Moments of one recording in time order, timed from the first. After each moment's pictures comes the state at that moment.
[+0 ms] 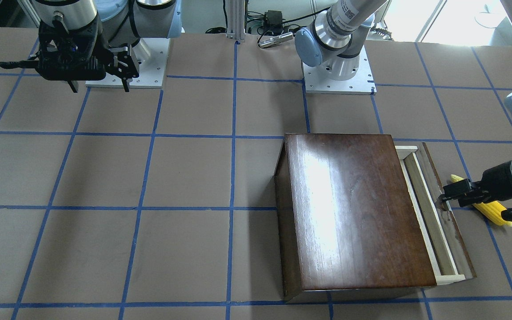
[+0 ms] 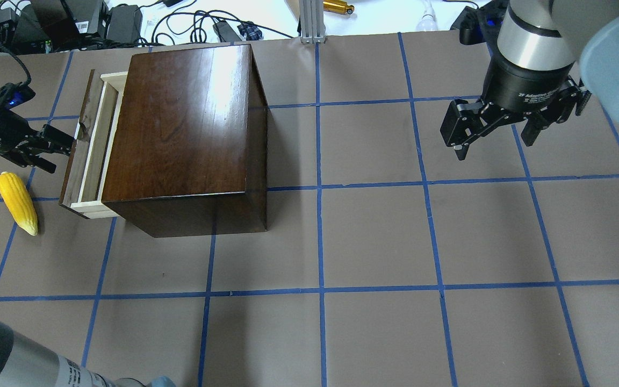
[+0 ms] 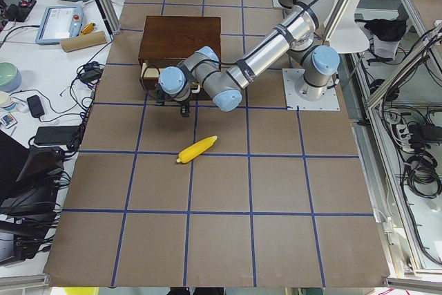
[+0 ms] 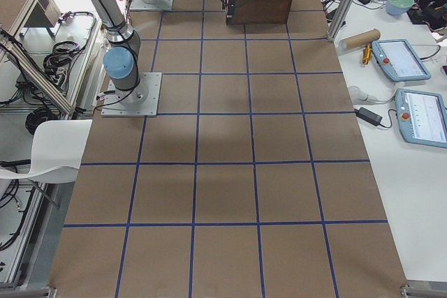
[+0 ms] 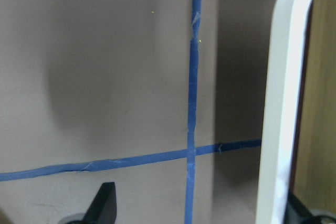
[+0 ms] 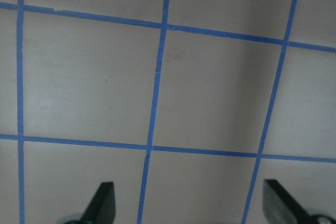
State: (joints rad) left arm -0.96 -2.01 -1.58 -1.37 1.33 0.62; right arm 1.61 -1.64 1.59 -1.46 -1.68 -0.08
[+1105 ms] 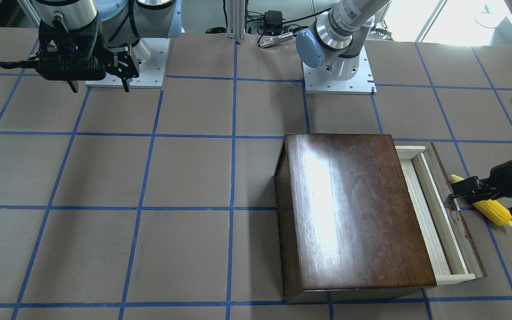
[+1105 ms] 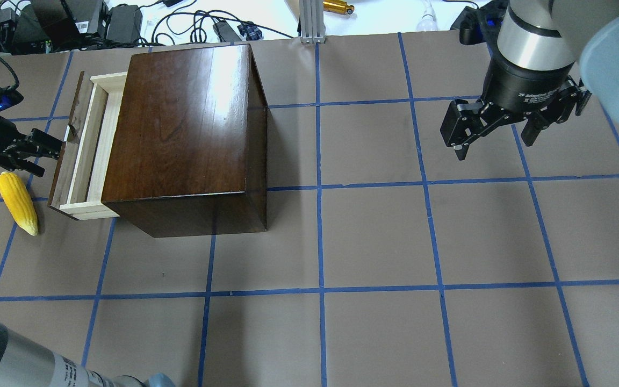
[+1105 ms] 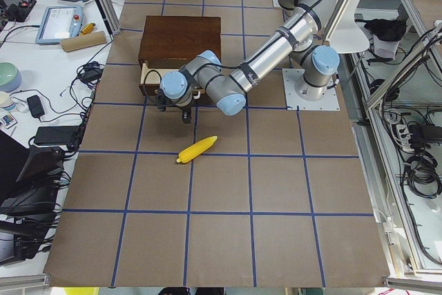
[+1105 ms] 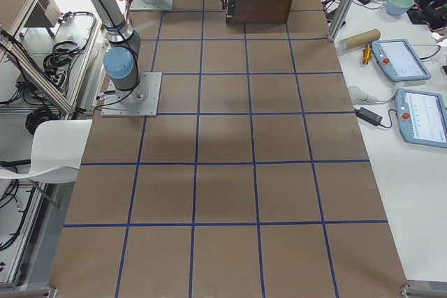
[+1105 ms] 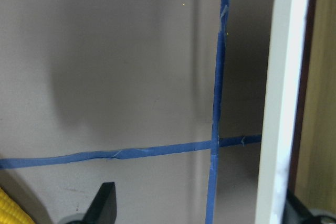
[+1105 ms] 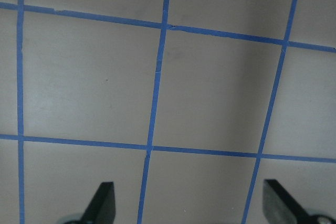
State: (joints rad) left arm -0.92 -2.01 -1.58 -1.37 1.34 0.63; right arm 1.61 -1.64 1.59 -1.46 -1.68 -0.08
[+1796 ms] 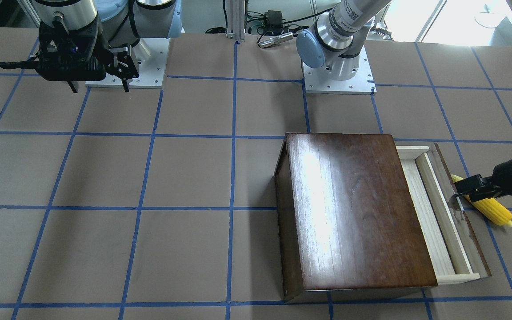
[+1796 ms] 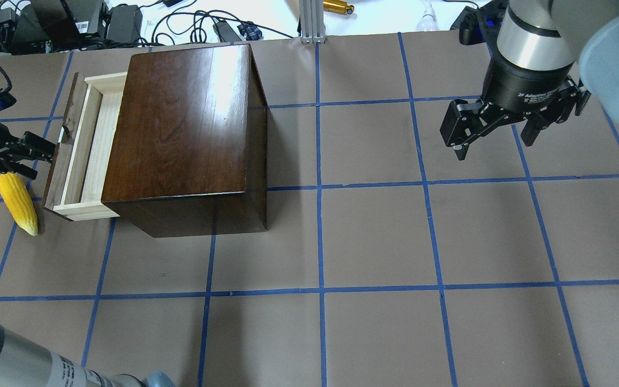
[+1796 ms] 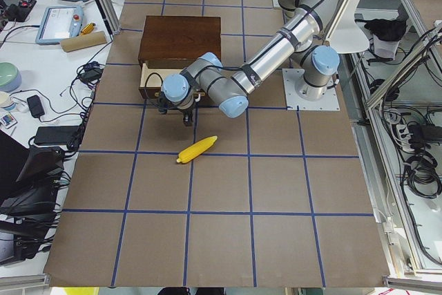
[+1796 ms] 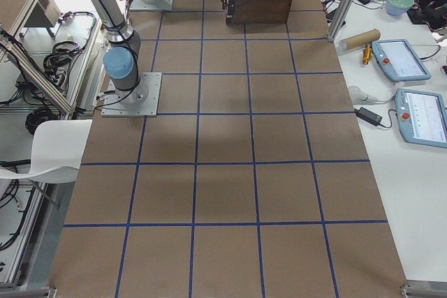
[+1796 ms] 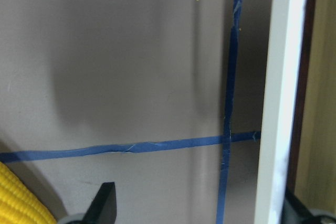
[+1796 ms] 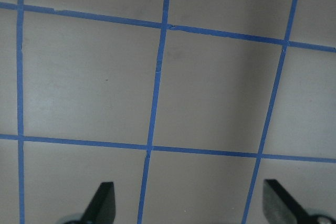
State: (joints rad) left arm -0.90 -2.00 -1.58 -1.37 1.35 0.65; right arm 1.61 -1.64 1.59 -1.46 -1.68 -0.08
